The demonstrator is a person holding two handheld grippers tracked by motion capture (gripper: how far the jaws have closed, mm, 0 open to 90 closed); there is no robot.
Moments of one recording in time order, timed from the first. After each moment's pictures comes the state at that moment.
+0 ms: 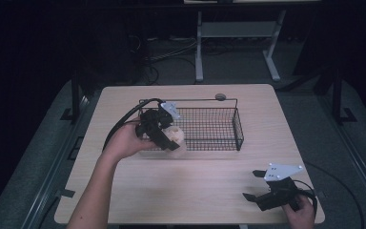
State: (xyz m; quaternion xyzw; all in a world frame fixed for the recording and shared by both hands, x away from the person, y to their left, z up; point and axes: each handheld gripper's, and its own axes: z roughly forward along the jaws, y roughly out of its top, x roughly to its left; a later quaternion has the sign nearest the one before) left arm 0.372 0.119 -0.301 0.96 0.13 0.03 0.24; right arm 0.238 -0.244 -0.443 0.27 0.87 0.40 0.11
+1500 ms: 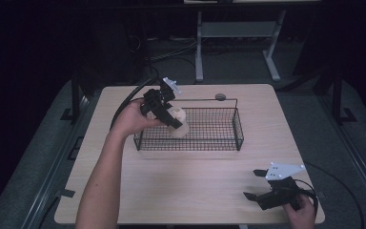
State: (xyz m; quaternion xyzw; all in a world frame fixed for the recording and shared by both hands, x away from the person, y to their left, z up) left arm 0.433 0.116 -0.290 0.95 0.17 0.02 0.26; right arm 0.239 -0.247 -0.443 0.27 0.87 0.40 0.11
